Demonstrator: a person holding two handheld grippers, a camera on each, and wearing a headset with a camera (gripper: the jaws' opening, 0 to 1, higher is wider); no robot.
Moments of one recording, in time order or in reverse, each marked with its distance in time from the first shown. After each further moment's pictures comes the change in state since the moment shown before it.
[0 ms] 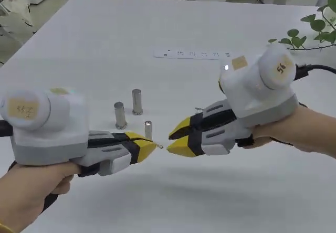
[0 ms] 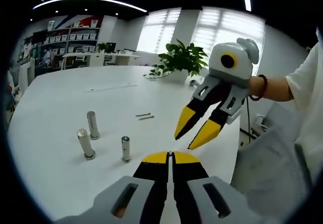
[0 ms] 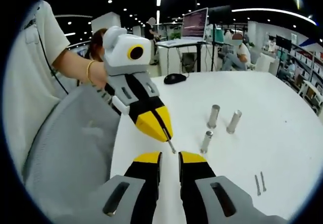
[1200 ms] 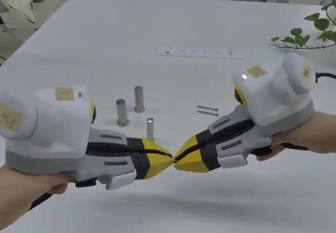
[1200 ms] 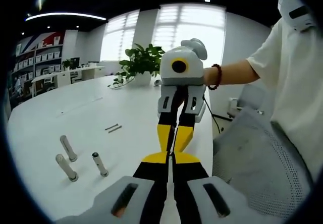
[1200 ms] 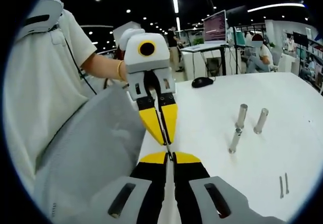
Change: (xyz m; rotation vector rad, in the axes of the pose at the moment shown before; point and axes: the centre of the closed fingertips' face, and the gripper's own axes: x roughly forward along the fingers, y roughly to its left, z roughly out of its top) left arm -0.006 -0.049 0.002 0.206 -0.002 -0.247; right arm -0.004 0.043 -0.007 -0.008 -0.062 0.238
